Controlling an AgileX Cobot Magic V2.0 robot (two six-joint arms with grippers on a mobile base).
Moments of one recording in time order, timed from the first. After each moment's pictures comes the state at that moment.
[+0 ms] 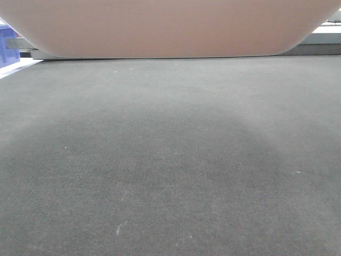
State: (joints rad) left arm 0.04 0.93 -1.04 -1.09 1.16 0.73; right arm -0.16 0.90 -1.04 1.04 1.18 -0.66
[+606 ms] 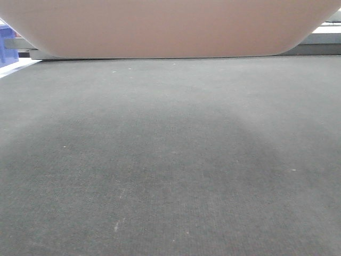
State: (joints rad) left arm 0.04 0.93 -1.04 -1.09 1.16 0.73; right arm -0.16 0.90 -1.04 1.04 1.18 -0.66
